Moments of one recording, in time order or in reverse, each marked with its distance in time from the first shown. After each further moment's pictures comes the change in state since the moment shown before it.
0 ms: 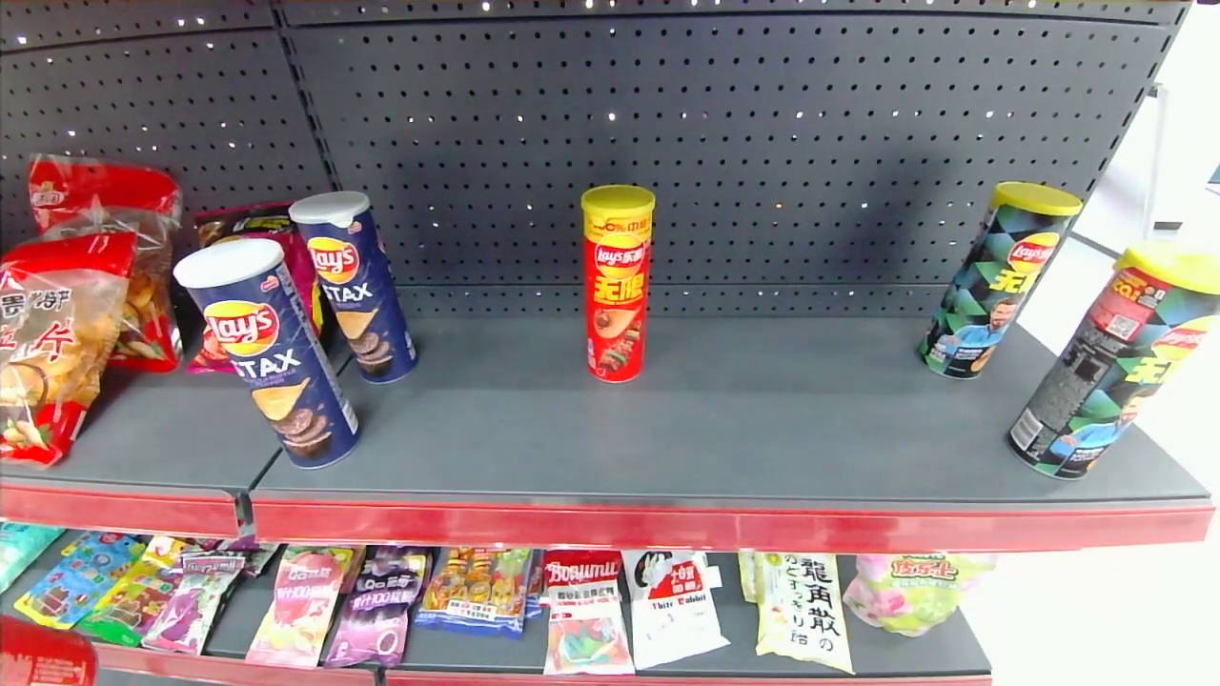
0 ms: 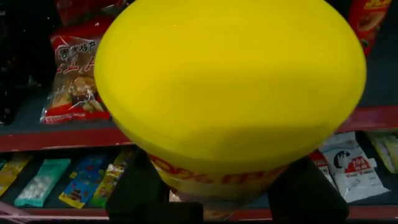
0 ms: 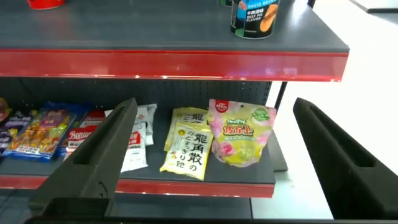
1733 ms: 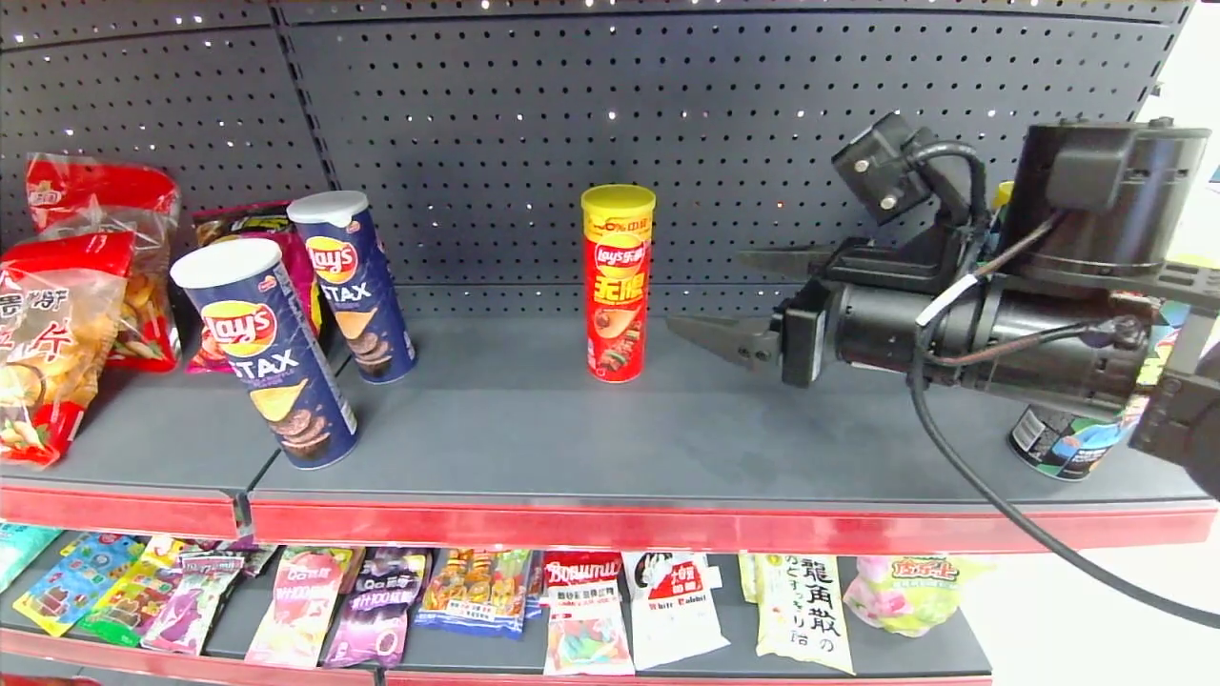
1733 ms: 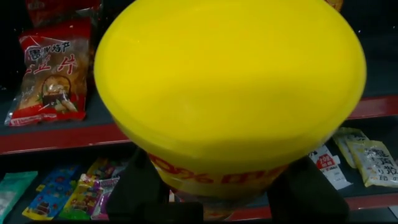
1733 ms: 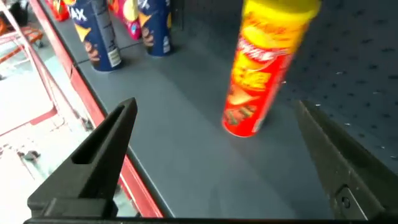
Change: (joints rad) left arm -0.039 -0.143 0.021 0.078 -0.048 -0.056; right arm 0.616 1.629 -1.020 -0.490 0.226 -0.147
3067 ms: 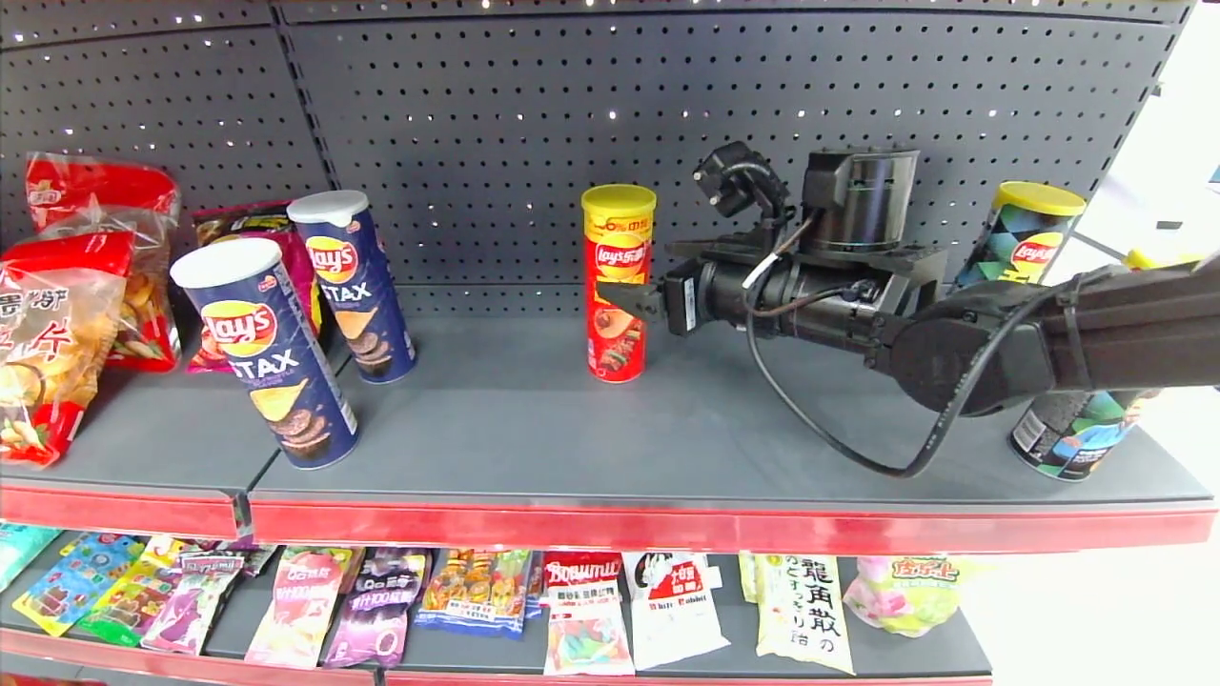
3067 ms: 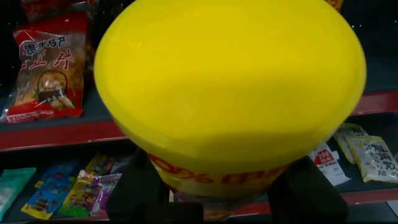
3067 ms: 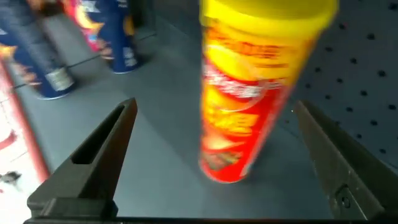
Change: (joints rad) left arm -0.002 0.019 0.004 0.002 -0.003 0.000; right arm -0.036 0.353 -0.353 0.001 -0.032 0.031
